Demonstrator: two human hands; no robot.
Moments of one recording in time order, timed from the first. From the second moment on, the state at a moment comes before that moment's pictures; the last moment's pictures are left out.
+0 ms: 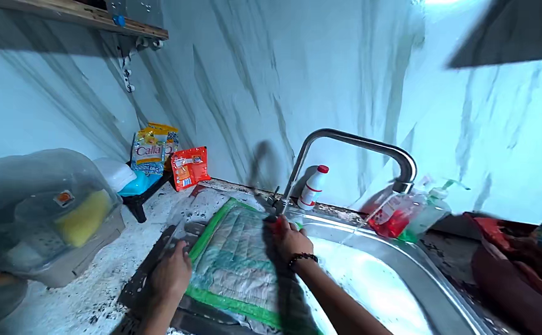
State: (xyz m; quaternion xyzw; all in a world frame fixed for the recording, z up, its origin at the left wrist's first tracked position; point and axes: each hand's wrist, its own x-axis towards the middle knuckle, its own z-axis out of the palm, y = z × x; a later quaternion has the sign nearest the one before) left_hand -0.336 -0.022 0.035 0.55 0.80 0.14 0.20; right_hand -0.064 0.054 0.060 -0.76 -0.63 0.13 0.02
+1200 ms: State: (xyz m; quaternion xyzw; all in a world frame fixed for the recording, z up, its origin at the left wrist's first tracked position) left_hand -0.239 0.062 0.111 0.37 0.49 0.67 0.41; right_hand -0.107 0.002 0.069 -0.54 -0.47 0.41 0.56
